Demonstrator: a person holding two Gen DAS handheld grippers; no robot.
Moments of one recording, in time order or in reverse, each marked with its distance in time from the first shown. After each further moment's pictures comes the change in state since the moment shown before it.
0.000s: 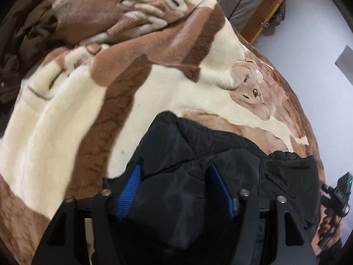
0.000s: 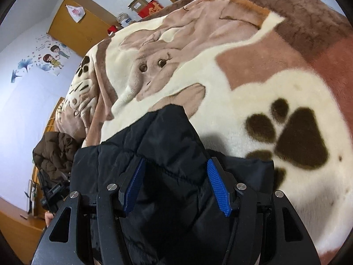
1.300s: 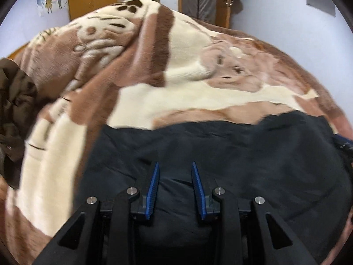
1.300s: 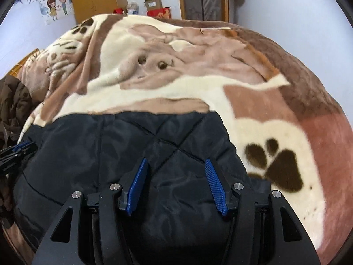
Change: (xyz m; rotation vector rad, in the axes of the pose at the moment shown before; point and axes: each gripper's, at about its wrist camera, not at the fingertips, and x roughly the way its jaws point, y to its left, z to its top) left arm 0.019 -0.078 -0.027 0.356 -0.095 0.177; right arm 0.037 0.087 -0.036 -0.366 -0.129 -0.429
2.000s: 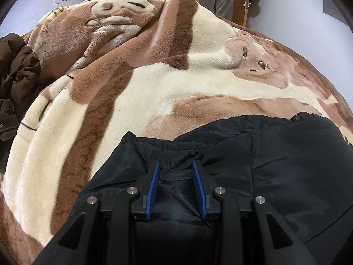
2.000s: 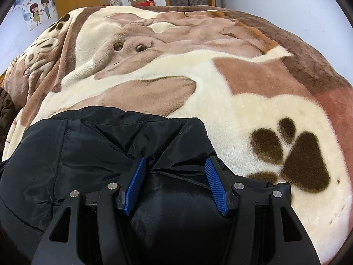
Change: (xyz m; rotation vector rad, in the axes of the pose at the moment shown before) left arm 0.055 0.020 -0.027 -0.095 -0.006 0.026; right arm 0.062 -0.025 -0.019 0.091 0.035 -0.019
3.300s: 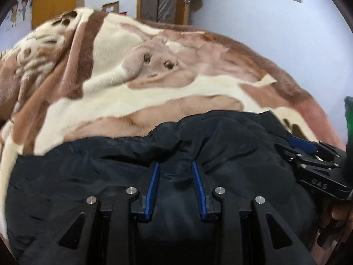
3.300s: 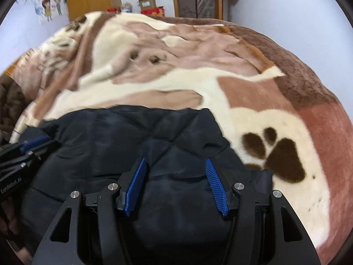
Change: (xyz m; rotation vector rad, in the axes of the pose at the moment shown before) left arm -0.040 -0.151 0.017 0.173 0.023 -0.265; right arm -0.040 0.010 -0.009 -0.046 -0.040 0.011
